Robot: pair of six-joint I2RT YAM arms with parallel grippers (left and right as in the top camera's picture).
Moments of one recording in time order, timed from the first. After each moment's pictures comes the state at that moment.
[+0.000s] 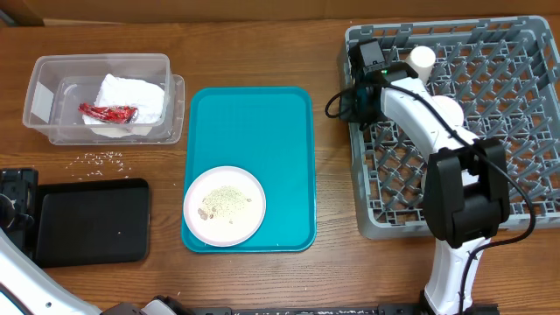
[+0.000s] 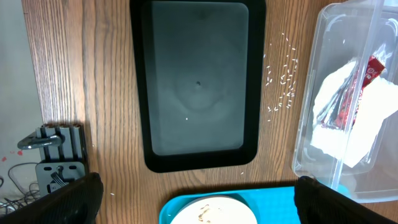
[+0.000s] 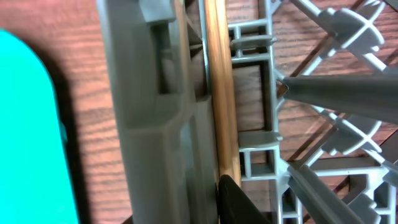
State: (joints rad) left arm 0.86 1.41 1.63 -1.53 0.00 -0.79; right arm 0.28 2.10 1.64 -0.81 0.00 0.35
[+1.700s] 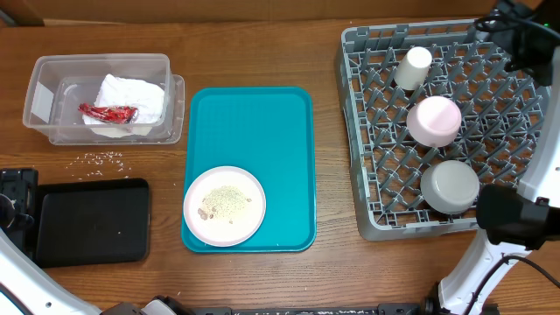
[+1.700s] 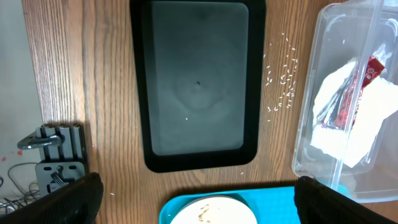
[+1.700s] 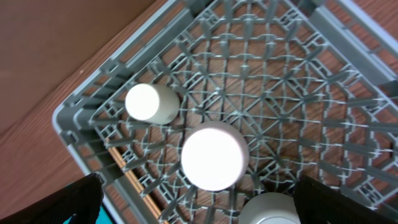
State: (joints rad) left arm 0.86 1.41 1.63 -1.53 0.00 -0.79; right arm -0.20 2.07 2.64 -1.64 0.04 0.46
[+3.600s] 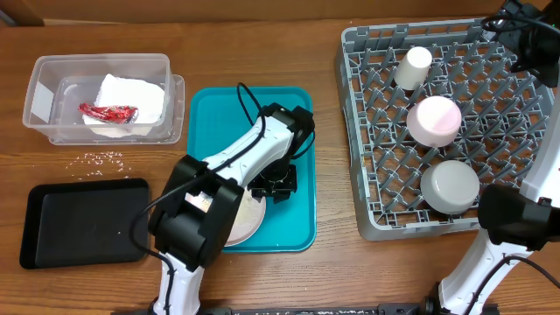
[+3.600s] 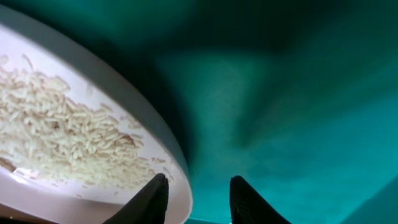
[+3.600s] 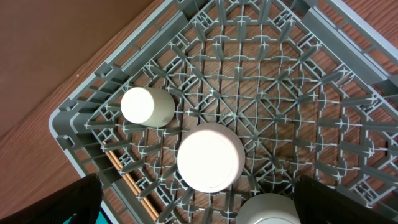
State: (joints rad) left arm -0.59 2.10 1.51 -1.28 0.01 -0.61; right arm -0.21 2.07 2.64 -1.64 0.04 0.46
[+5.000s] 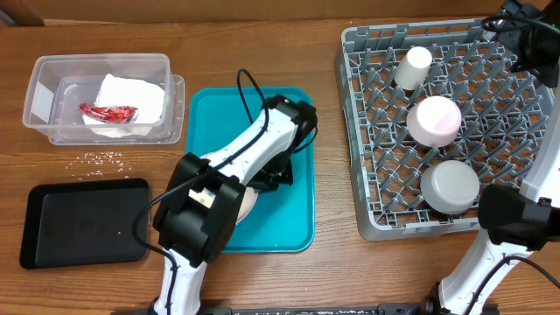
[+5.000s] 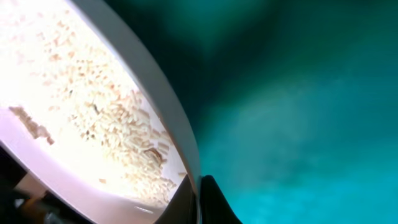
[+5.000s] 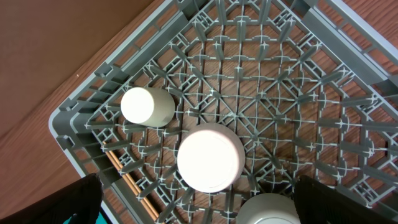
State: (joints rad) left arm -0.59 2.13 1.64 -1.44 -0.15 -0.69; right arm -0.21 2.07 2.64 -1.64 0.04 0.46
